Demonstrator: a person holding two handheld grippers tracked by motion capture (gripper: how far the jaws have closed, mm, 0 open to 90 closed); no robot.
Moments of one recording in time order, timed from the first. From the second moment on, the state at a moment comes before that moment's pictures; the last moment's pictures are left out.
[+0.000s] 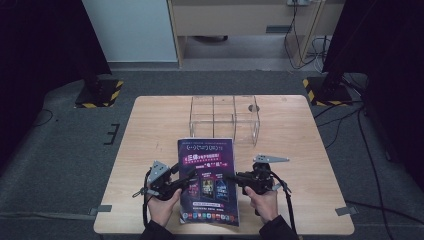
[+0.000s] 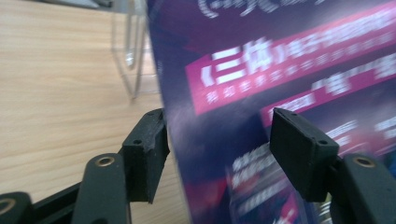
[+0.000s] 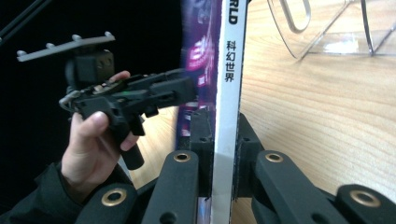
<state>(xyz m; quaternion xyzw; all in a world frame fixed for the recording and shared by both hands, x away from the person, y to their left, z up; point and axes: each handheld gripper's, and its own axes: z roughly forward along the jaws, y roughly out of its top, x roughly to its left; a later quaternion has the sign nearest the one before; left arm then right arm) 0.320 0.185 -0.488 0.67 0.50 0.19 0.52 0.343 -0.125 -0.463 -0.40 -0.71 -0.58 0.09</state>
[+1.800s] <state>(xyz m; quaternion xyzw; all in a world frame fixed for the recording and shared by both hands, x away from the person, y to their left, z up) 0.343 0.211 -0.535 0.73 0.56 0.24 0.31 0.357 -0.198 -0.357 -0.42 -0.67 -0.60 -0.14</state>
